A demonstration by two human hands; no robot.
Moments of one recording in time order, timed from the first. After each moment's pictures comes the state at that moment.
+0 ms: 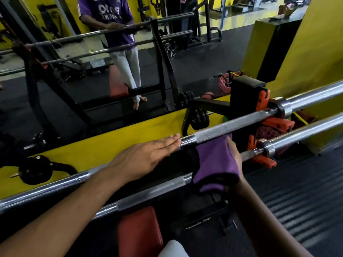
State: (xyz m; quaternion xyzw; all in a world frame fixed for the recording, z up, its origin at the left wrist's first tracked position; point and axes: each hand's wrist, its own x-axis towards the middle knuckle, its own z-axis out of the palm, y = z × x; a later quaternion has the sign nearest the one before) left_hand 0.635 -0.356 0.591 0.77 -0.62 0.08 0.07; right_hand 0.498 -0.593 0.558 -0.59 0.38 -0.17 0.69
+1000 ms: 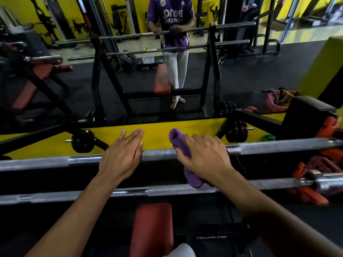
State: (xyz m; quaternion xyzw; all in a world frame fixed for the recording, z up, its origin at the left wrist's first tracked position) left_hand 0.614 -0.227 0.590 0.95 -0.22 0.22 0.04; right_hand 0.575 -0.483 0.590 -0.96 -0.13 -0.25 0.04
